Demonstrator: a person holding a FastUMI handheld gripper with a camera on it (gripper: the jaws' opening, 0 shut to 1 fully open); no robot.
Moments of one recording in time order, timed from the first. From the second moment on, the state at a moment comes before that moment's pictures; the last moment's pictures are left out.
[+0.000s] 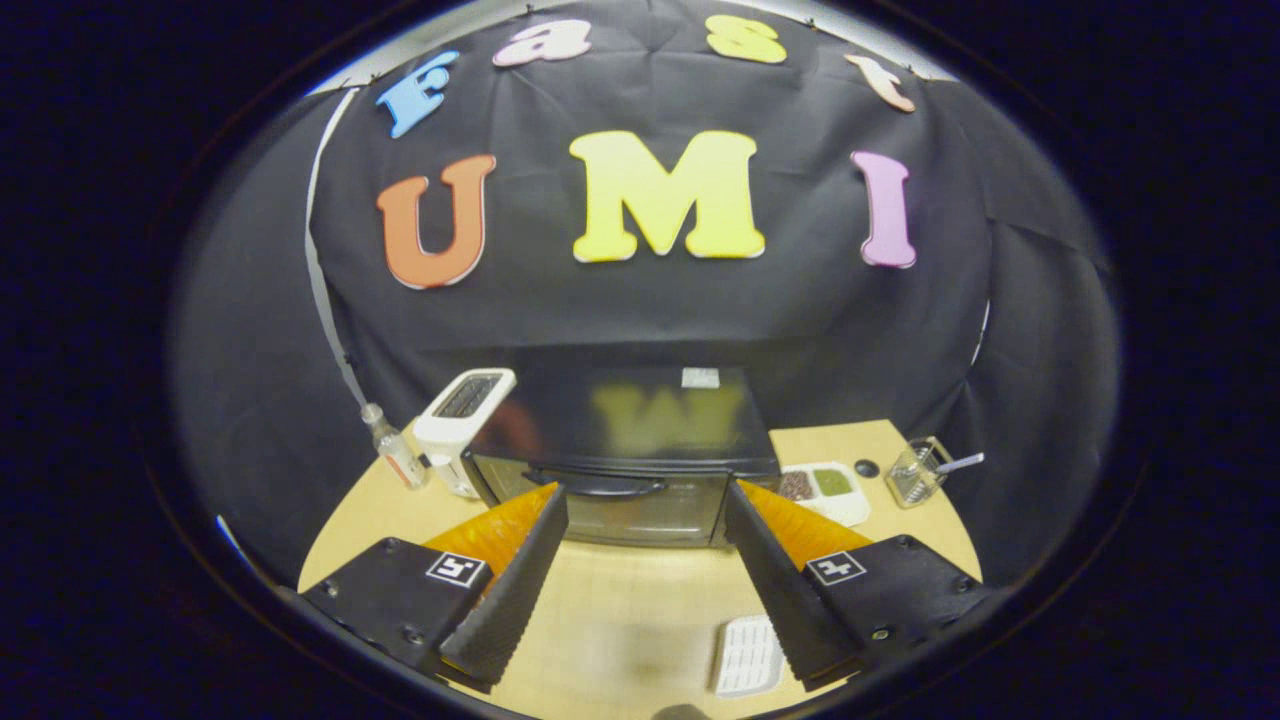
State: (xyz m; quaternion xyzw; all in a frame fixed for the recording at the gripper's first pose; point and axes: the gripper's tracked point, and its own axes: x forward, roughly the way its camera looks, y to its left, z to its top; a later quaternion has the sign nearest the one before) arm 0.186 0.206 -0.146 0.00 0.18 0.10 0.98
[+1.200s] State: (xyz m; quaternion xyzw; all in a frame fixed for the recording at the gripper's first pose) arm 0.021 -0.043 -0.001 0.02 -0.01 0.06 1.00
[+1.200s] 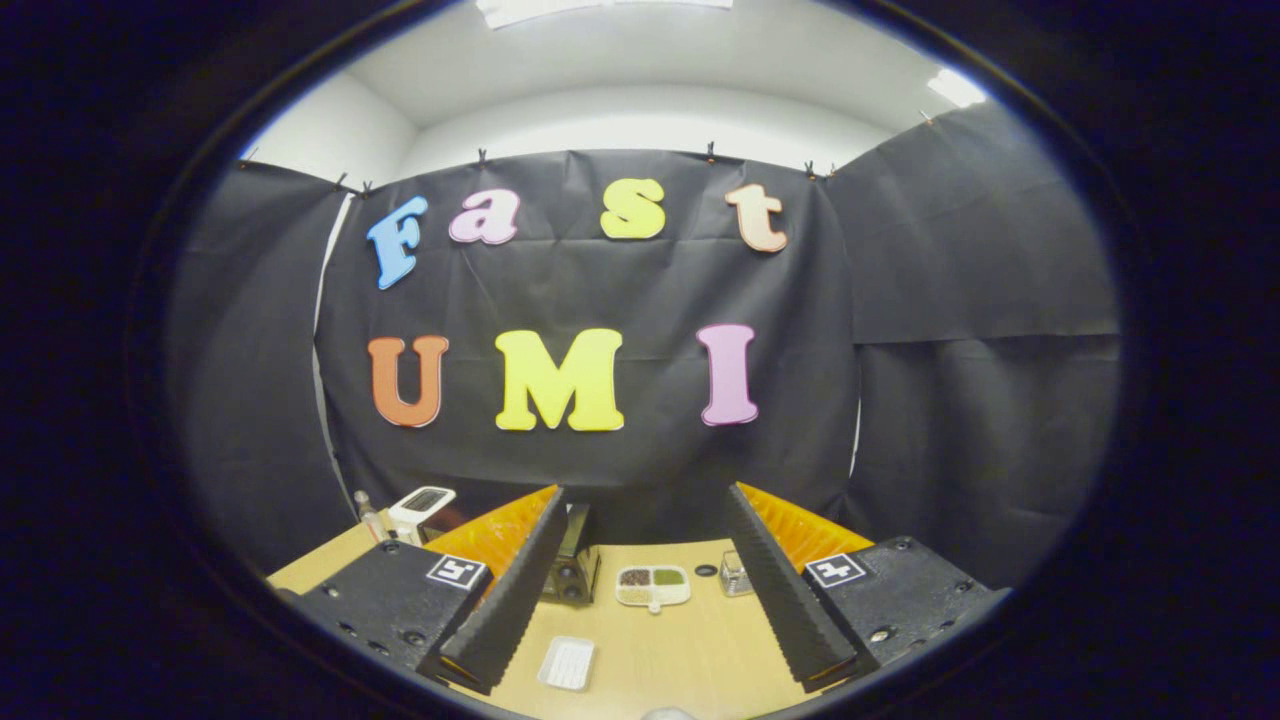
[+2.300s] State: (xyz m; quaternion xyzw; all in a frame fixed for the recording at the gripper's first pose) arm -0.007 -0.054 0.020 0.00 -0.08 0.07 0.99
